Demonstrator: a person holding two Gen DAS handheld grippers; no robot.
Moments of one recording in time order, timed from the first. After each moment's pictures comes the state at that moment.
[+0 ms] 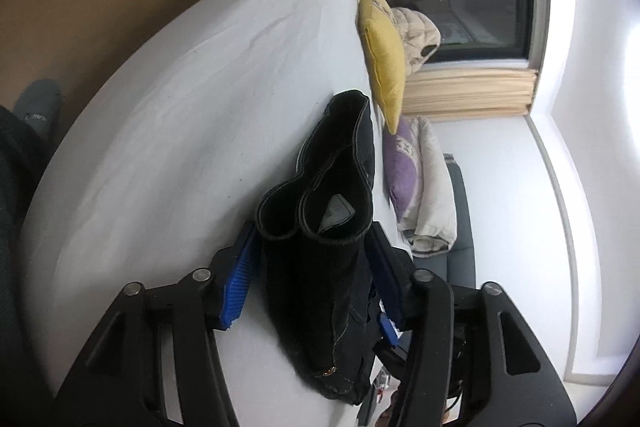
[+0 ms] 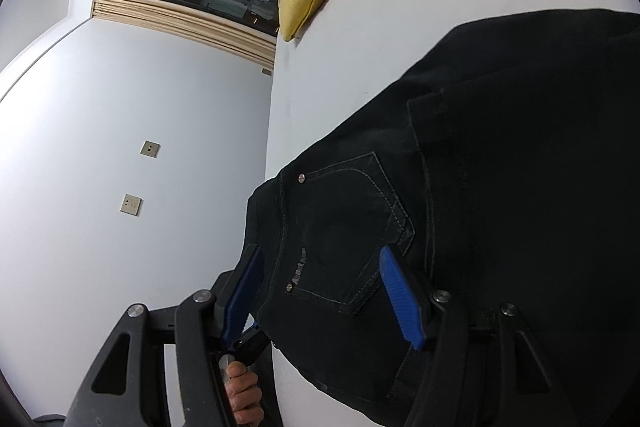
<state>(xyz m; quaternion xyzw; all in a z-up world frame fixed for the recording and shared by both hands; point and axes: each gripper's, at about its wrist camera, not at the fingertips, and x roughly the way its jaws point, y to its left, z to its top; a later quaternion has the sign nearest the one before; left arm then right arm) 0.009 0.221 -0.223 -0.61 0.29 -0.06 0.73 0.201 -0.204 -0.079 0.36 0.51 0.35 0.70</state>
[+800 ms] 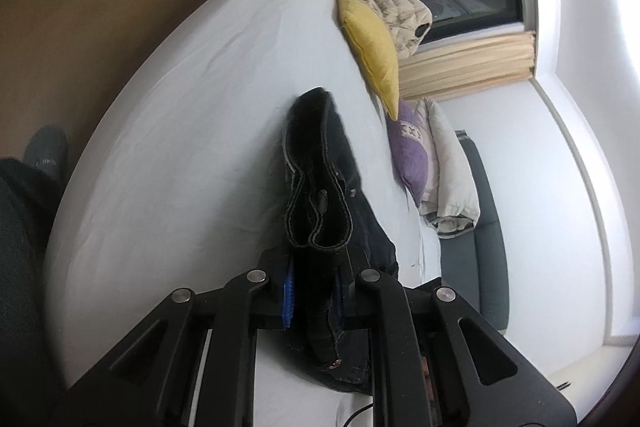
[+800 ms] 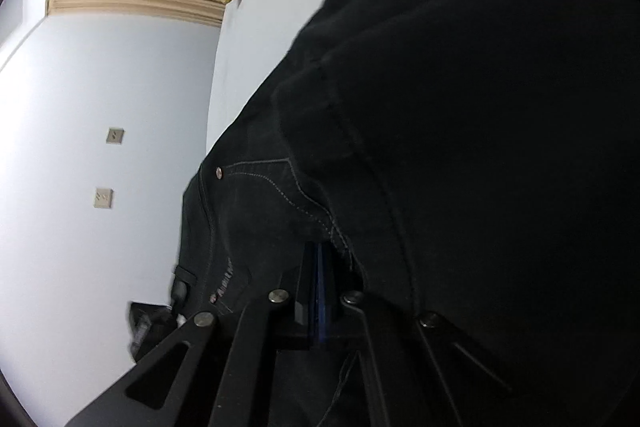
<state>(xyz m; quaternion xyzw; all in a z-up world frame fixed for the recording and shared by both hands) 0.023 0.210 -0.178 -0.54 0.31 -0.06 0.78 0.244 -0.188 -0.146 0.32 0.60 0.34 0.65</state>
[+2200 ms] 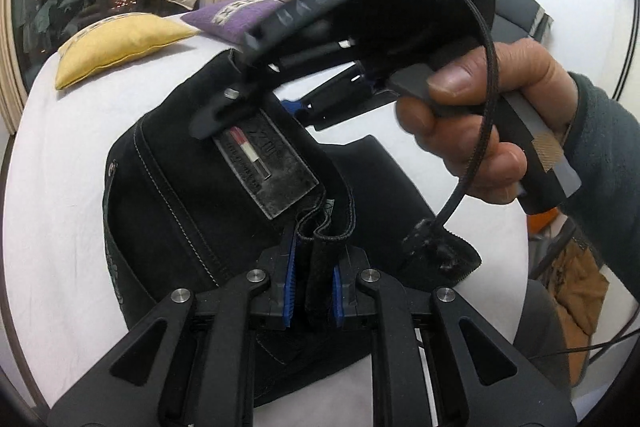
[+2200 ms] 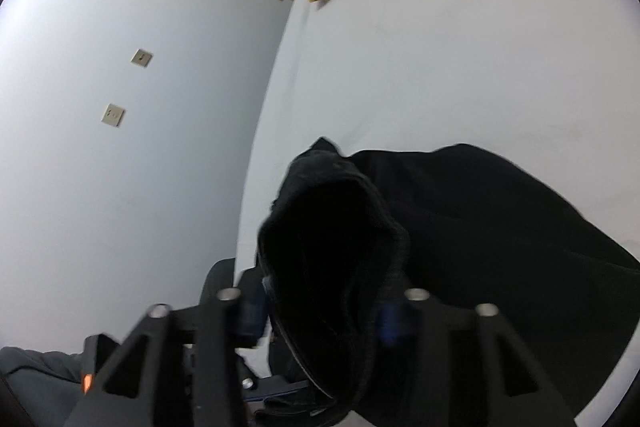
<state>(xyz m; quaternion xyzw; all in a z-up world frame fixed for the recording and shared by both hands) 0.056 -0.157 -0.083 0.01 0.37 -0.24 0.90 0.272 -0.235 -0.024 0.17 0.58 0.41 0.68</state>
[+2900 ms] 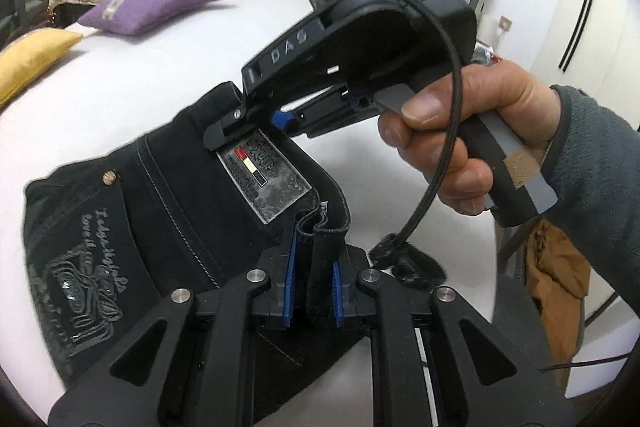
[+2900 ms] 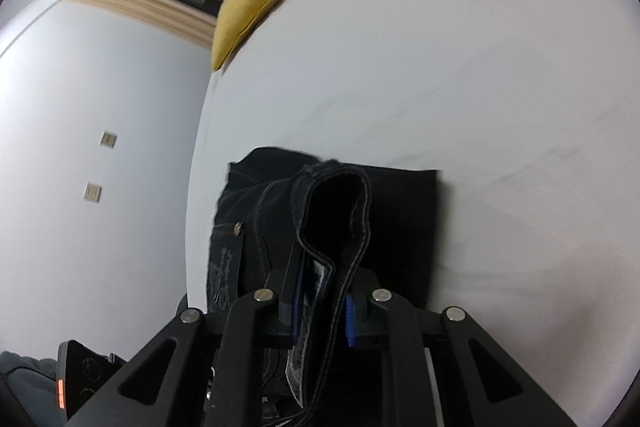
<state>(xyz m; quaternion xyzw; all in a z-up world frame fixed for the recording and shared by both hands) 0.088 -0.352 -0.140 0.07 0.41 -0.34 0.84 0.270 -0.406 -0.095 0.28 0.57 0.30 0.71</state>
